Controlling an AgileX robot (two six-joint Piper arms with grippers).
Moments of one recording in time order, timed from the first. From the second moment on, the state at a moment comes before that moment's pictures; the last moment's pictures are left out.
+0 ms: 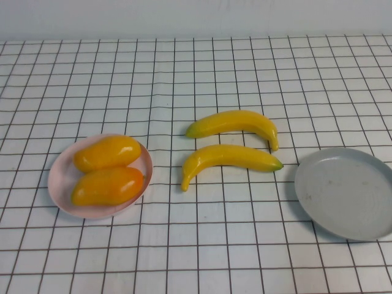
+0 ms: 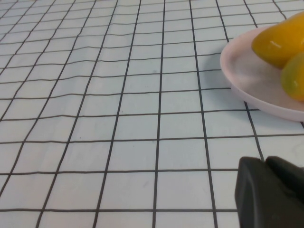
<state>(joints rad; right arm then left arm) -0.04 0.23 -0.25 0.69 0.55 -0.16 0.04 -0.01 0.02 0.04 0.38 0.06</state>
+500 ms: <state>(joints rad) 0.09 1.21 -1.00 0.30 1.05 -0.55 0.04 -0.01 0.02 0.04 0.38 0.06</state>
